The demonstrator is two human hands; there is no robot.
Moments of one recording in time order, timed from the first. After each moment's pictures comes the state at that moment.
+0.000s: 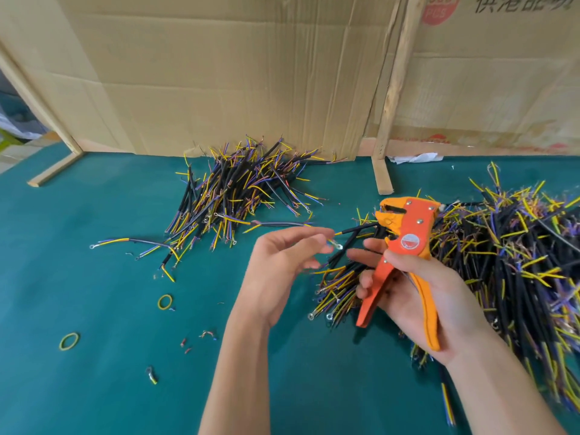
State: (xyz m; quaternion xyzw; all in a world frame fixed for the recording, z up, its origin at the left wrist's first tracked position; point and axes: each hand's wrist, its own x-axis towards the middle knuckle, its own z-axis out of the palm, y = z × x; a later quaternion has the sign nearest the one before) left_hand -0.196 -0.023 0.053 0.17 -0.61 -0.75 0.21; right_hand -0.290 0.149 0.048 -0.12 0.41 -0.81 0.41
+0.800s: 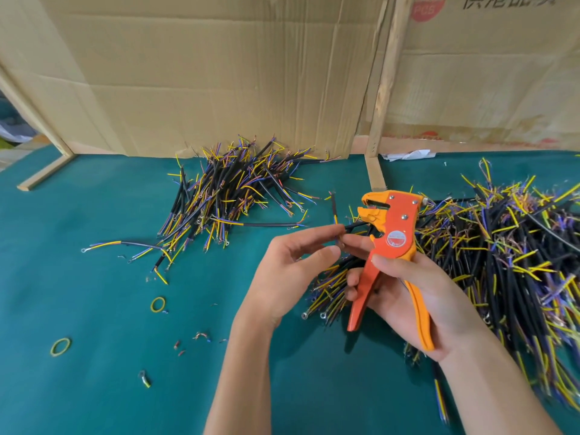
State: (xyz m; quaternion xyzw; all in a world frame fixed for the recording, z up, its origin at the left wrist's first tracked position) left_hand -0.198 -0.014 0.052 0.11 -0.73 -0.65 0.18; right_hand -0.288 0.153 0.049 -0.17 0.40 -0.79 0.42
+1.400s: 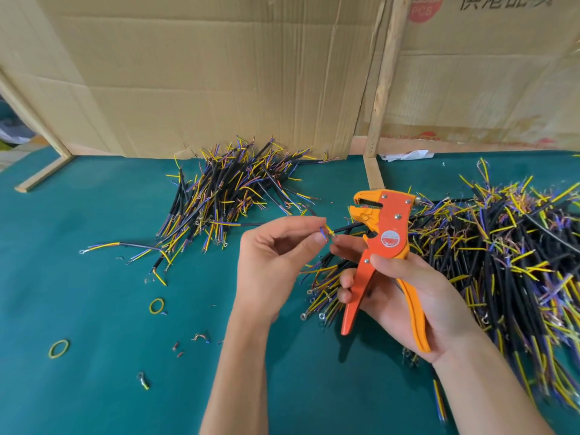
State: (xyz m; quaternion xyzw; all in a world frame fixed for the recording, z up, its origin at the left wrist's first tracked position) left_hand -0.199 -0.014 0.056 0.09 -0.65 -0.67 0.35; right_hand -0.288 0.151 0.045 -0.22 0.37 -0.78 0.45
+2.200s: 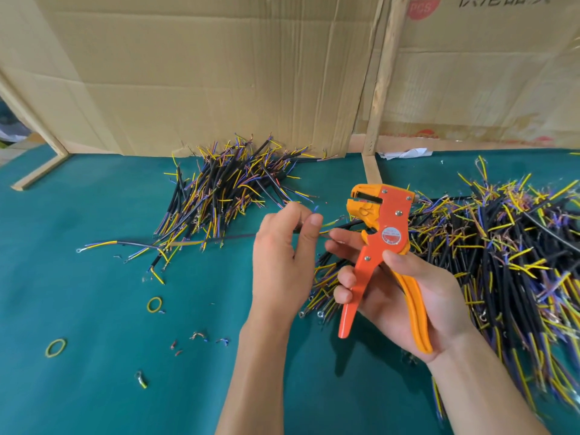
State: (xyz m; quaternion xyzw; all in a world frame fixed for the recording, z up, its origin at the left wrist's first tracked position) left_hand -0.211 -0.004 0.050 0.17 -0.81 -0.37 0.42; right_hand -0.283 0.150 0.048 -0.24 0.26 -0.79 0.50
